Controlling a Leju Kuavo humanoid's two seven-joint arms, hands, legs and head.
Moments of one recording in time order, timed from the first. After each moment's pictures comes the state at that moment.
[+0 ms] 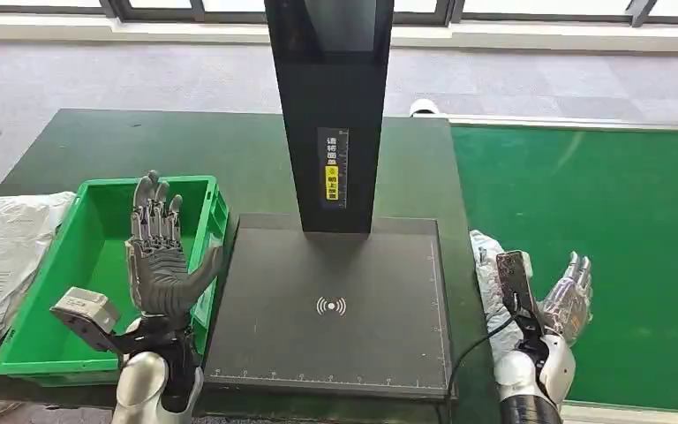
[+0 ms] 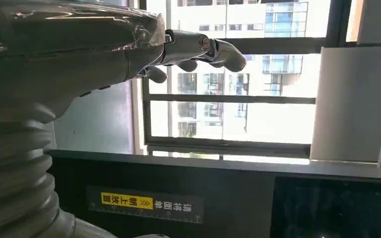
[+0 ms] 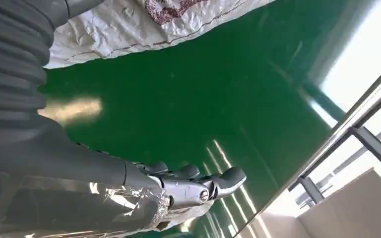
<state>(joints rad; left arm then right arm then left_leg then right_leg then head) -0.02 -0.25 -0.06 -1.66 -0.01 0.01 -0.57 -0.19 0.19 -0.28 -1.04 0.91 -0.59 -0.10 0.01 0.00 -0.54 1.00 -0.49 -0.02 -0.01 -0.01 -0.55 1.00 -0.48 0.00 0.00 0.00</state>
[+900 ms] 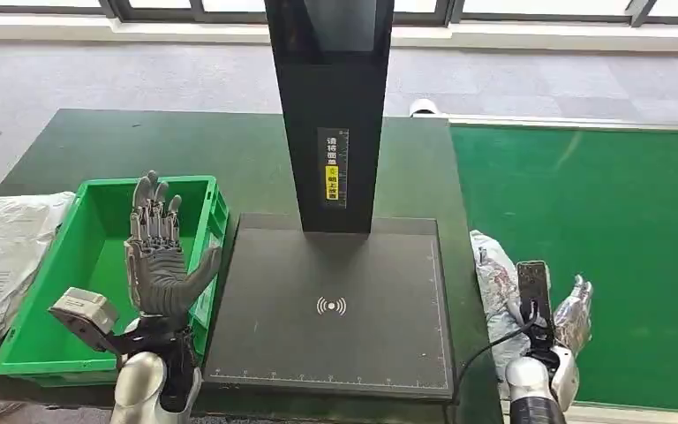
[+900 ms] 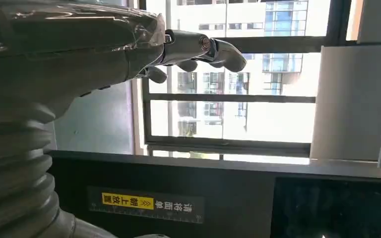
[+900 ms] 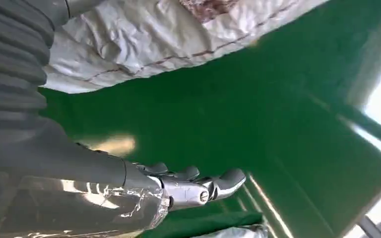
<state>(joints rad) -0.02 -0.25 -0.05 -1.66 -0.02 -0.01 -0.57 -0.21 0.15 -0.34 -0.91 0.74 -0.55 -0.09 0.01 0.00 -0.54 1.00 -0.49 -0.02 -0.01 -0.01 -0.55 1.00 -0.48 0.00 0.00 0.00</state>
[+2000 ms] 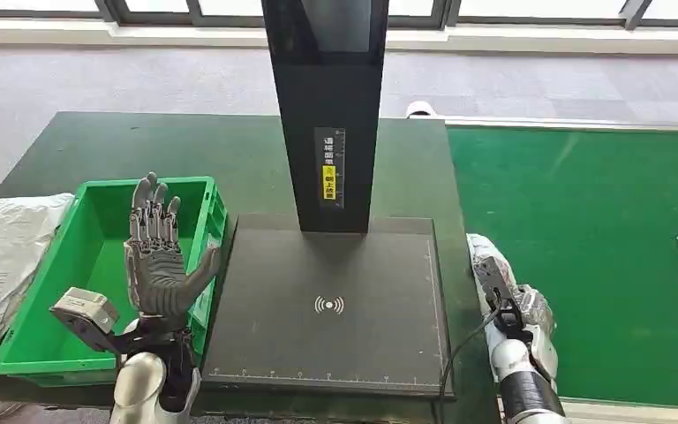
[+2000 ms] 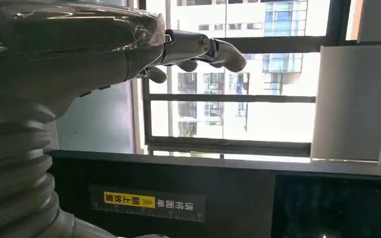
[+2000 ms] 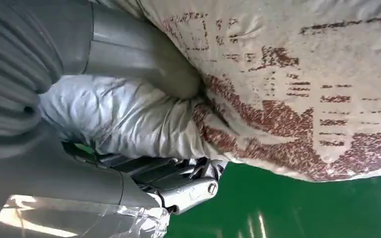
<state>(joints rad) -0.02 -0.26 -0.04 -1.66 -0.02 -0.01 -0.58 -0.36 0.12 -0.31 -0.64 0.94 -0.28 0.07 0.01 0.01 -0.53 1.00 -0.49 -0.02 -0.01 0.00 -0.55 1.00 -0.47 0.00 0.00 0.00</state>
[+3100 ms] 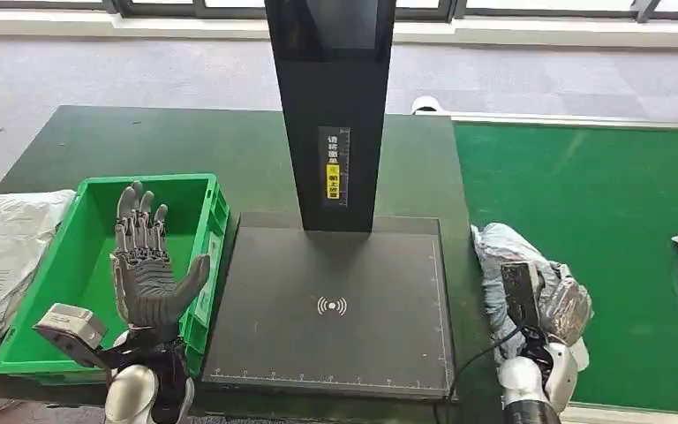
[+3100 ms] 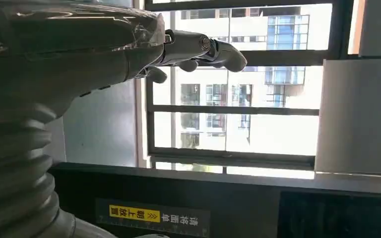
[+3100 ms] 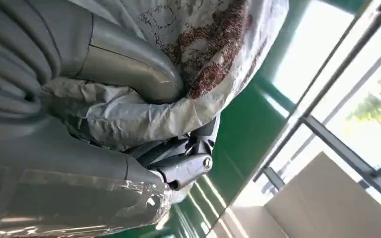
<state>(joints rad) 0.04 -0.25 -0.04 -1.72 -0.02 0.01 -0.58 -0.17 0.18 -0.29 -1.05 0.77 -0.66 -0.35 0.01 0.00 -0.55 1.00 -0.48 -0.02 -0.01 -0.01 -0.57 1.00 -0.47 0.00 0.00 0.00</state>
